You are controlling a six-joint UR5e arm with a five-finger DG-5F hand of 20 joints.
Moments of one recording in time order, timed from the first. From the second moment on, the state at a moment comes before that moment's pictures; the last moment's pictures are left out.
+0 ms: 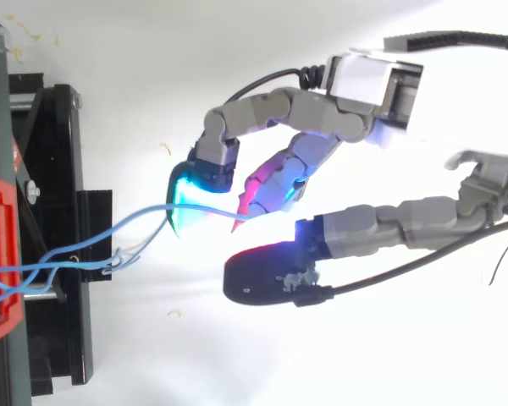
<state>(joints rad) 0.16 -2.08 -1.25 -3.04 -1.22 -0.31</state>
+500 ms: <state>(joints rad) 0.16 -2.05 -1.25 -3.08 -1.21 -0.41</state>
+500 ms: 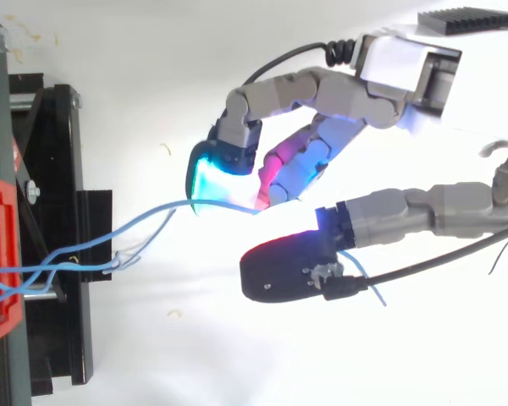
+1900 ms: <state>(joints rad) 0.23 -2.04 -1.25 -3.12 -1.04 -0.20</state>
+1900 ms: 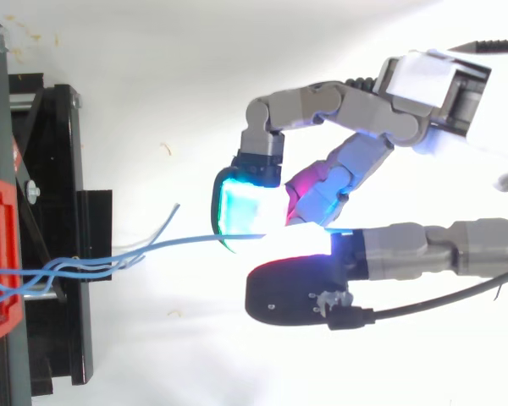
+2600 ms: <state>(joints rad) 0.24 -2.05 -1.34 -3.04 -1.08 -0.18</state>
